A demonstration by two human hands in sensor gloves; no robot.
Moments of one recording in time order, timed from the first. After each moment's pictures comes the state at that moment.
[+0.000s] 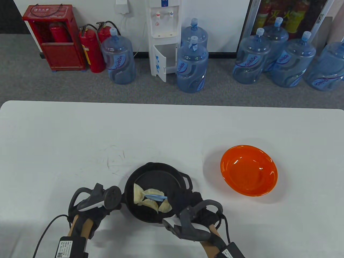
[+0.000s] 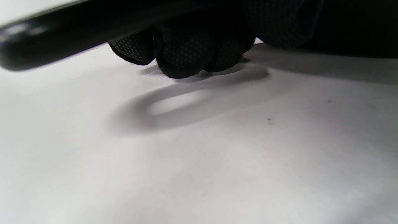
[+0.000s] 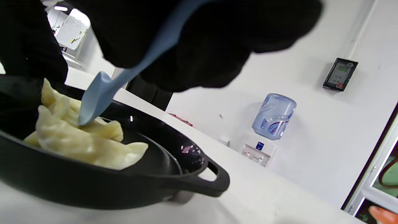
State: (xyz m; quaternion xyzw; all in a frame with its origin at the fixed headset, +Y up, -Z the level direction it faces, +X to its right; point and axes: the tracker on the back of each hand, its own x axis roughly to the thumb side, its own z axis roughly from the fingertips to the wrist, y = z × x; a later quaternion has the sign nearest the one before) left_hand -0.250 -0.758 -0.287 -0.18 -0.17 -0.07 0.97; right_hand 0.020 -0.702 -0.222 -0.27 0.18 -0.93 0.18
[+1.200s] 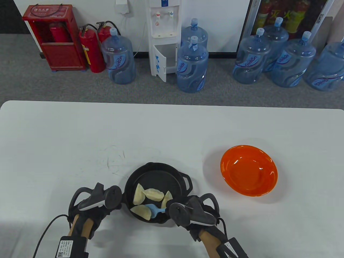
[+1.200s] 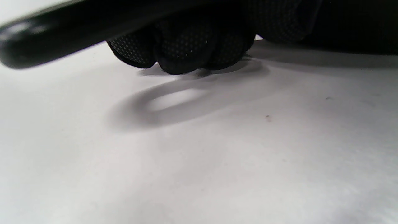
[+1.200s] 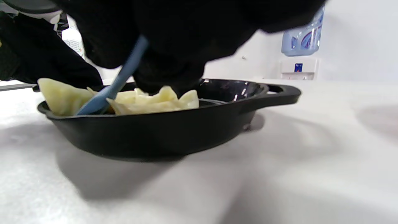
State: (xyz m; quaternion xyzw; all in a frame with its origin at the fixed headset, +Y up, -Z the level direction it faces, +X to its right) left_hand -0.248 -0.758 -0.288 -0.19 -0.16 -0.07 0.97; right_hand 0.039 -0.724 -0.251 -0.28 0.00 -0.96 -0.03
